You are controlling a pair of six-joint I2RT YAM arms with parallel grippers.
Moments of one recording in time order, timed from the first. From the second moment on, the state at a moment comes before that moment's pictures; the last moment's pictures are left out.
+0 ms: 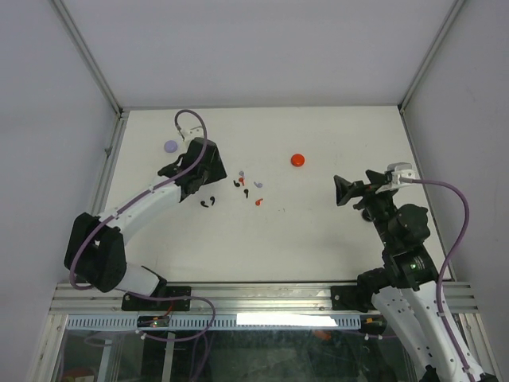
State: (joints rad) left arm -0.50 1.47 1.03 -0.34 -0.31 -0.65; right arm 0.32 0.38 0.59 -0.19 0.09 0.13
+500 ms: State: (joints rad) left arm -0.67 1.36 1.12 -0.22 -0.28 -0.63; right arm 0.33 0.68 0.39 0.41 -0.30 0.28
